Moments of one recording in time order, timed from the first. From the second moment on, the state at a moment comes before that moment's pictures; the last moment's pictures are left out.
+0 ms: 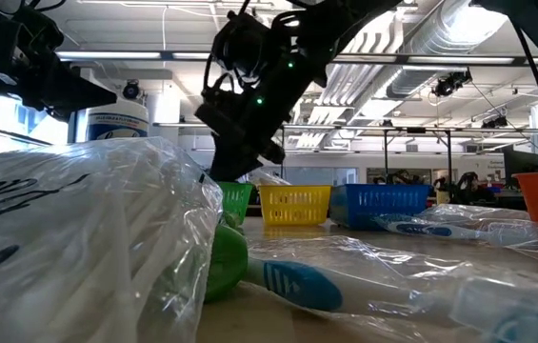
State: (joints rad) left arm -0.33 0.10 0.06 -0.03 -0.62 -0.13; right arm -0.09 2.15 1.58 -0.30 0.10 0.23
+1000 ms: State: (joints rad) left arm -0.33 0.10 0.07 -0.05 -0.62 -0.13; right arm 0.02 1.64 1.58 -0.15 -0.12 -0.08
